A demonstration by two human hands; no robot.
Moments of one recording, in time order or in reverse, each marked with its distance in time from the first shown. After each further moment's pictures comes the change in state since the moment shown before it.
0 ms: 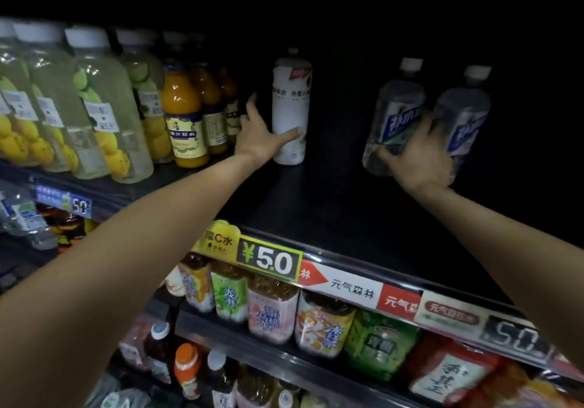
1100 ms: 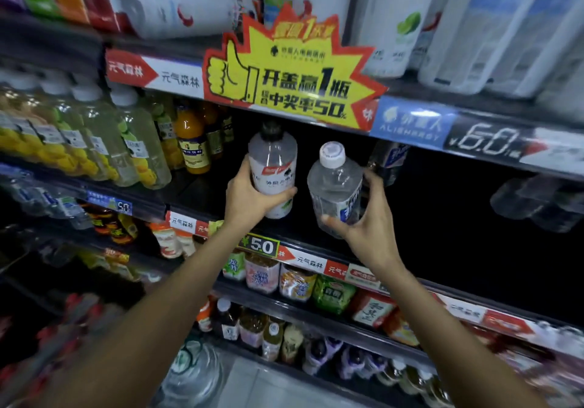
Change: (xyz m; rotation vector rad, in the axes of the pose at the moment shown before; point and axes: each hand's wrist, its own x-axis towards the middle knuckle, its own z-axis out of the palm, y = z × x) left_hand -0.139 0.076 -0.056 -0.263 -0.029 0.009; right_hand -0.114 -0.032 -0.125 0.664 -0.242 -0.086
